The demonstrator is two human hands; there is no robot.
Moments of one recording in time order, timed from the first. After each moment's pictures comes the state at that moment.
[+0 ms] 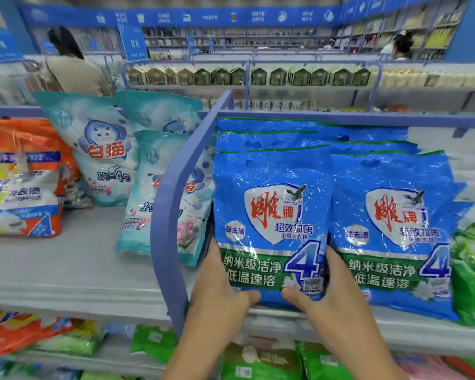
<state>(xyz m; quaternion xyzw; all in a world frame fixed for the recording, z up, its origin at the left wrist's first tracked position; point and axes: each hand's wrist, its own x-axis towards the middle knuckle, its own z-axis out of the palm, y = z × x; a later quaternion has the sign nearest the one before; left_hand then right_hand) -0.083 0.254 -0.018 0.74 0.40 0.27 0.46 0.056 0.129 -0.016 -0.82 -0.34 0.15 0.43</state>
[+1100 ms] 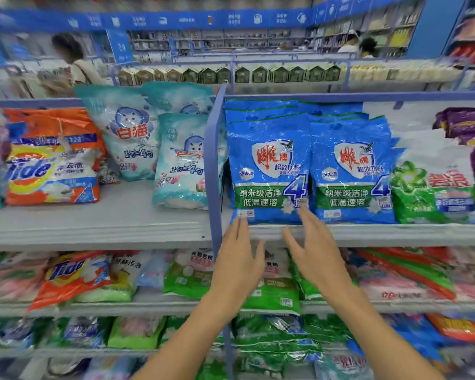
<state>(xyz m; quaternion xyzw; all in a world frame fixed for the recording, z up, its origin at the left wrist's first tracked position) -0.145 0.198 -0.052 0.87 0.33 0.23 0.28 -0.010 0.092 -0.044 -0.85 -0.41 0.02 0.33</state>
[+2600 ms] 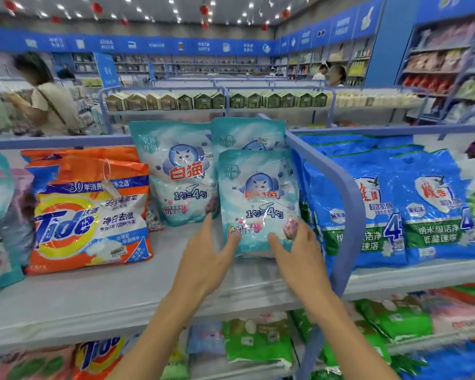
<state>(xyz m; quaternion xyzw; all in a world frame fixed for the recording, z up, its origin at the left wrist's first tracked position) -0.276 0.456 0.010 0.84 0.31 0.27 0.35 -0.145 0.320 -0.004 -0.87 -0.27 0.01 0.42</state>
